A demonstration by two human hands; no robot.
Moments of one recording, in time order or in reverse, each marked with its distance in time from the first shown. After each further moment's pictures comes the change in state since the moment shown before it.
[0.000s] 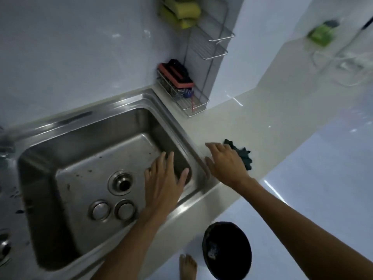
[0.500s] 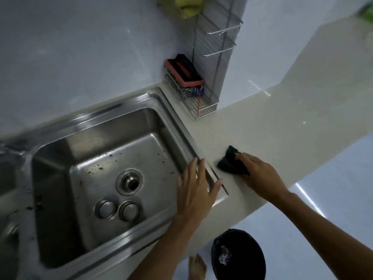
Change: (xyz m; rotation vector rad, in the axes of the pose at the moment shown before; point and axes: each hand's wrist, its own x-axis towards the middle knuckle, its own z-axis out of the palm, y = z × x) left_hand 0.026 0.080 0.065 0.006 -0.074 -0.035; right_hand 0.008 0.116 0.010 0.058 -0.092 -0.083
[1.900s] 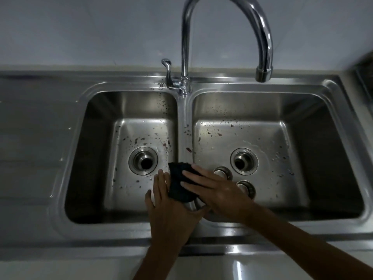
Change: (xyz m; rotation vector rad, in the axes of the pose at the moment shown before) left_hand -0.218 -0.365 -0.112 0.014 0.117 -0.648; right_hand 0.033 -0.459 0.183 0.128 -0.066 -1.180
